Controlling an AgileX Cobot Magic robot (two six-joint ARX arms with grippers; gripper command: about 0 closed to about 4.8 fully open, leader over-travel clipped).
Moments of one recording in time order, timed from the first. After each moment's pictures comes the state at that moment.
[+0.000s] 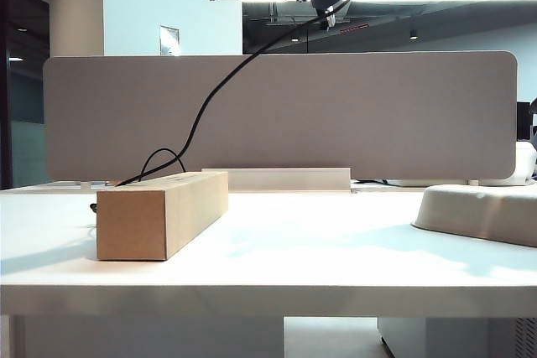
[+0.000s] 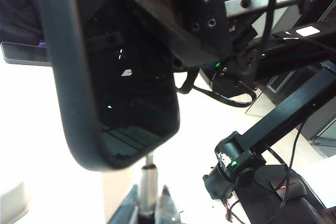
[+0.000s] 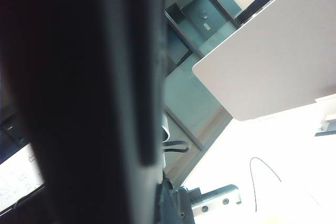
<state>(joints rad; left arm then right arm) -0.59 2.09 2.00 -0.47 1.36 0.16 0.01 1.20 0.70 0.91 -0.71 1.00</state>
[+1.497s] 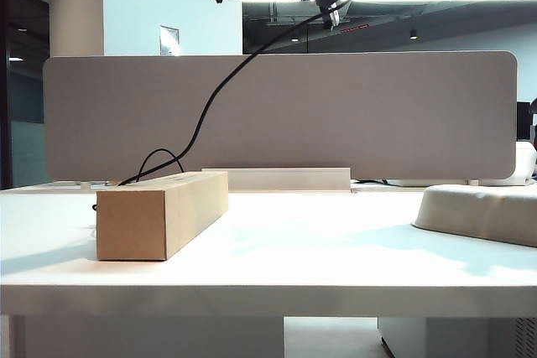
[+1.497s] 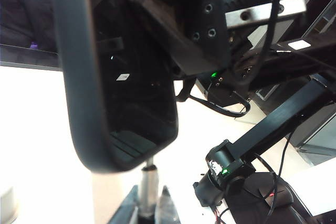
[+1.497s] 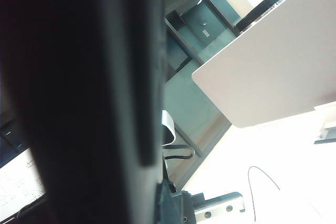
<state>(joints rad) -0.59 2.10 2.00 -0.33 1.39 0.01 0.03 1.20 0.70 0.90 -0.70 0.99</state>
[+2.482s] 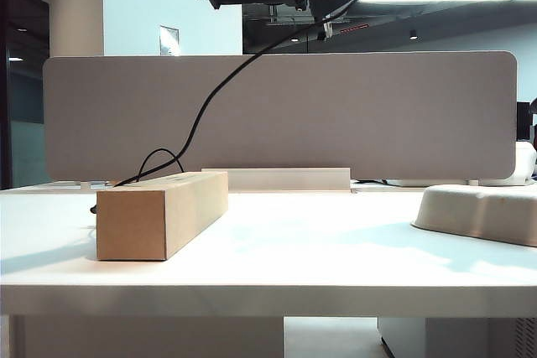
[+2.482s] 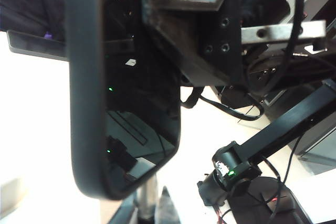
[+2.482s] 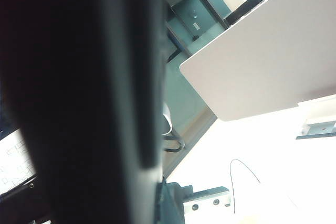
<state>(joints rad) -0.58 2.11 1.99 -0.30 1.37 -0.06 0.05 1.23 0.72 0.83 -0.71 0.87</state>
